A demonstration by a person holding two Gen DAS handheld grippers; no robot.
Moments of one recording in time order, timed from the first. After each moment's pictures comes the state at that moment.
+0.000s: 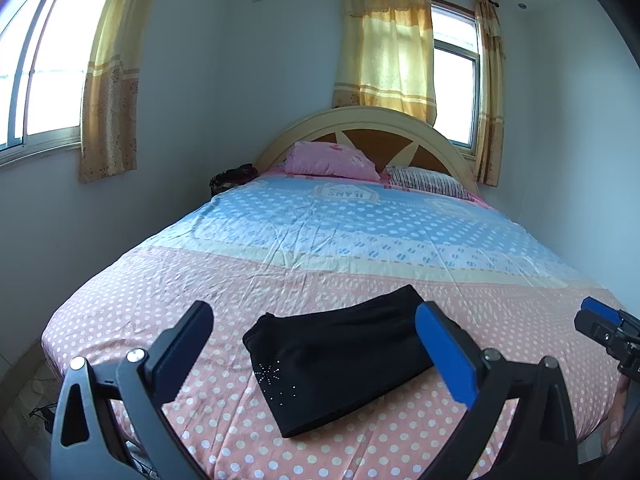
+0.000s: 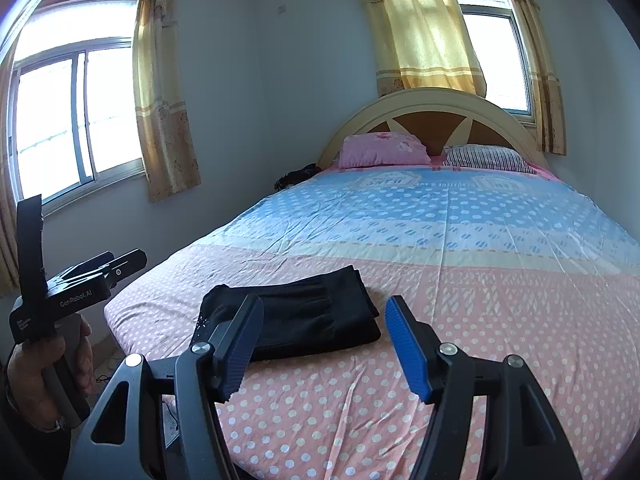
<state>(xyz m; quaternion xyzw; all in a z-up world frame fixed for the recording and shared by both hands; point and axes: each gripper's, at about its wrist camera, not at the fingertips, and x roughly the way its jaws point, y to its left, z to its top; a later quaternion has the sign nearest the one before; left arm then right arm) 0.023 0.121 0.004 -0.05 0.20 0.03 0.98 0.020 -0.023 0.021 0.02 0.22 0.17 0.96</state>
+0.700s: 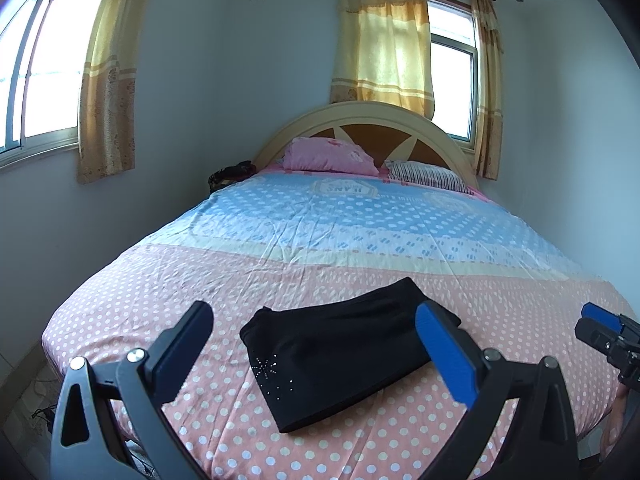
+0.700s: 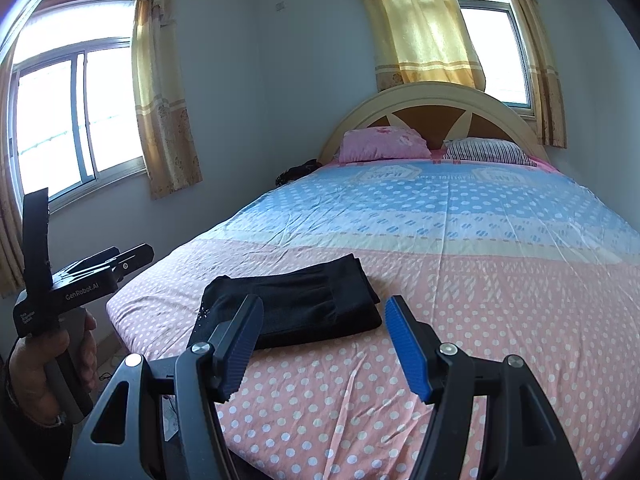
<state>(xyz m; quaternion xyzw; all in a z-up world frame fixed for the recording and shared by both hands) 0.023 0.112 -0.001 -0.04 0.21 0.03 0.98 0.011 -0.028 0.009 0.03 0.22 0.17 0.96</state>
